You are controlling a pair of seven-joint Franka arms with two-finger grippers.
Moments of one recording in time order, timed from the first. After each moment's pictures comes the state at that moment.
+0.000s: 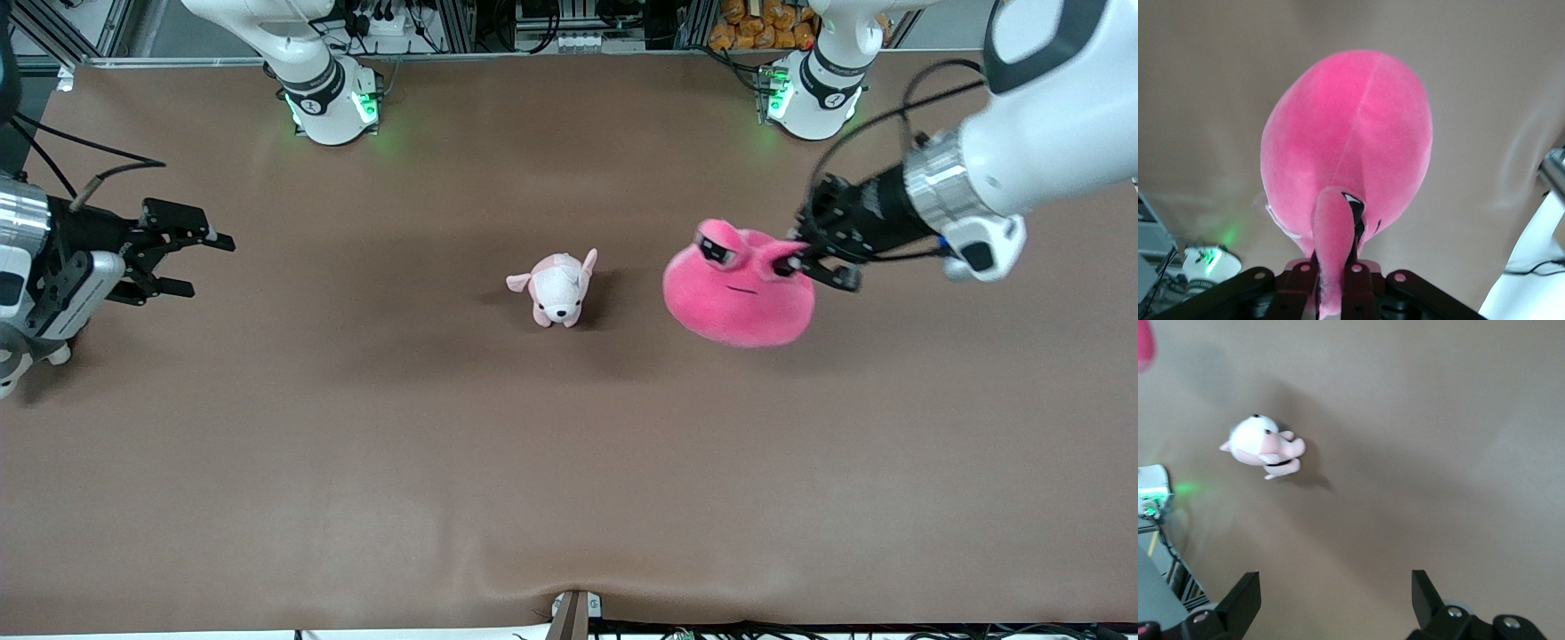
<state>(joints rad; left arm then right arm) 0.10 0.17 -0.47 -1.46 -0.40 1.66 -1.90 -0.01 0.14 -0.07 -1.57 0.51 1.49 -0.66</state>
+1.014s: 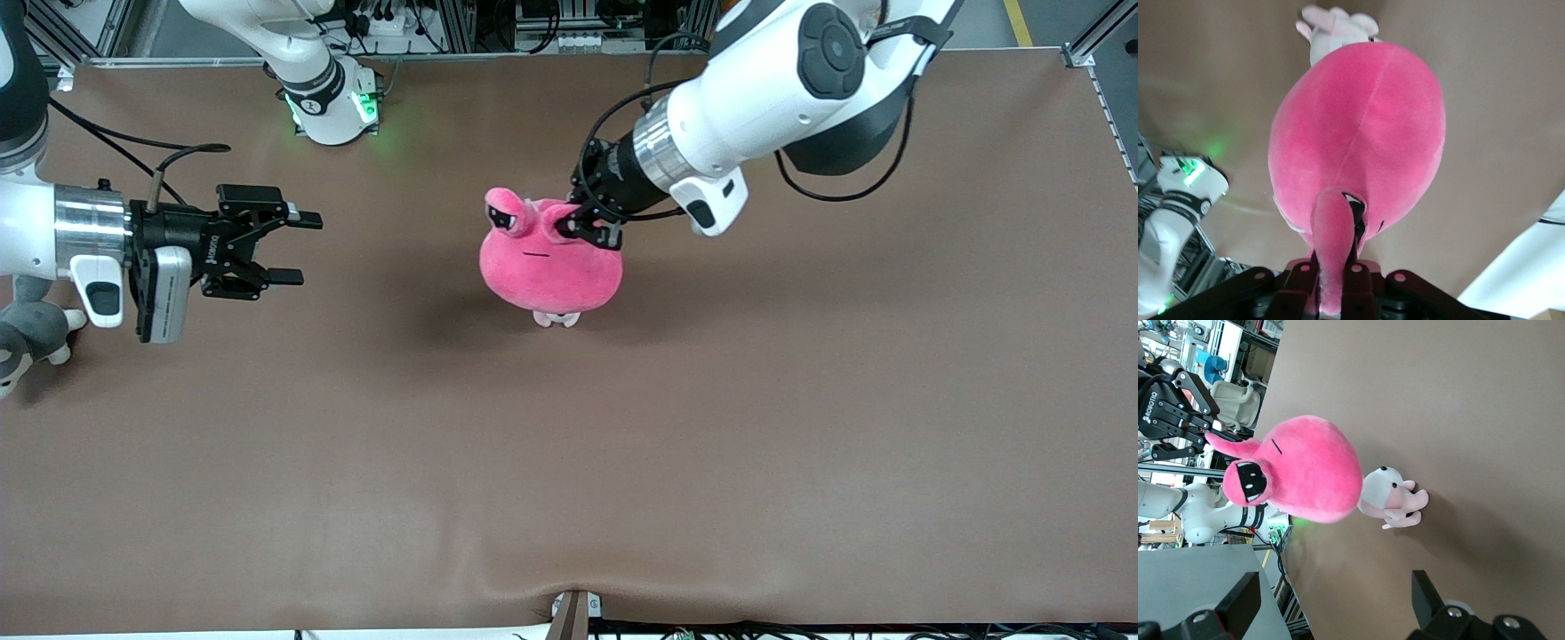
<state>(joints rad) -0.25 0.33 -0.51 -1.40 -0.40 2.01 -2.30 0.08 0.18 -0.05 -1.57 0.86 1.48 -0.57</state>
